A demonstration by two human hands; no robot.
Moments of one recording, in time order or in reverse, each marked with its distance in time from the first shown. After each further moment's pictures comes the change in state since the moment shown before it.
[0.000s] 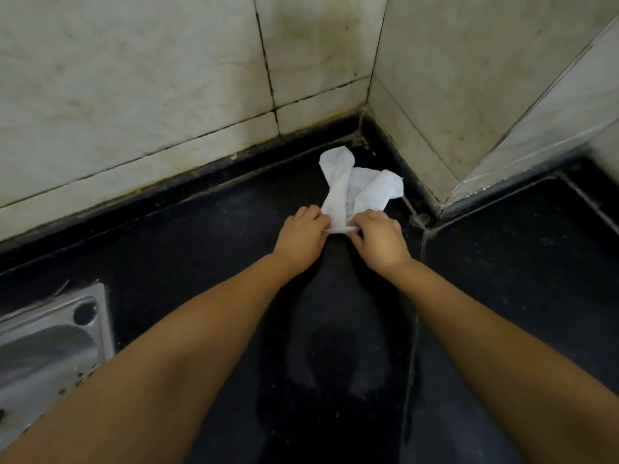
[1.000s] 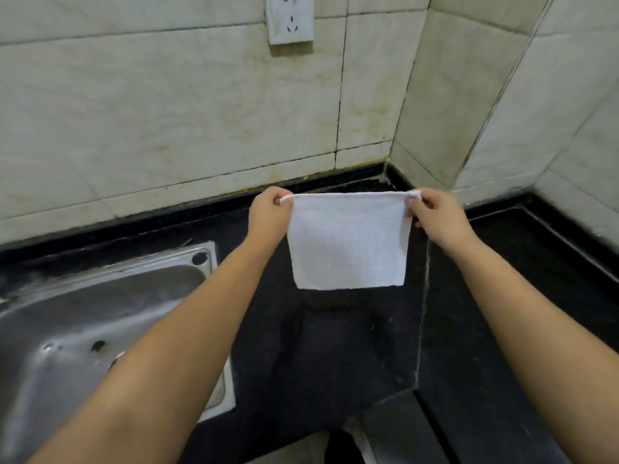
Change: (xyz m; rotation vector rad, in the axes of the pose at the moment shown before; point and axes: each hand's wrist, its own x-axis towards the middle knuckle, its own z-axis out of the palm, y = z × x) left_hand -0.225 0.012 -0.169 -0.772 0.570 -0.411; right_hand -0.177 -0.107 -0.127 0.535 0.278 0.035
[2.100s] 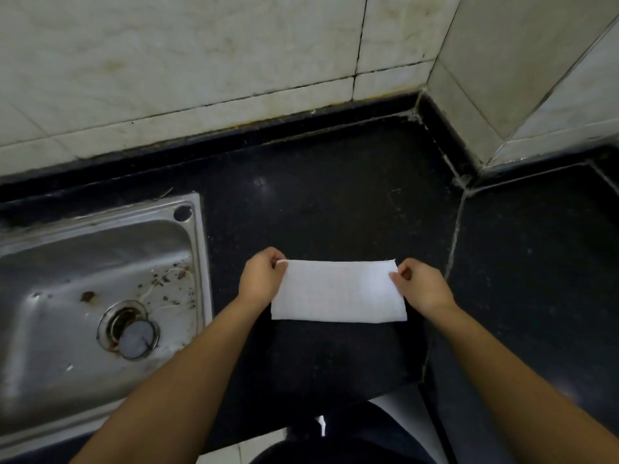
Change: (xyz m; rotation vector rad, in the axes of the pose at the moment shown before) left_hand -0.054 -0.154 0.043 0.385 -0.225 -0.413; right_hand -0.039 0.131 0.095 -0.406 -0.402 0.387
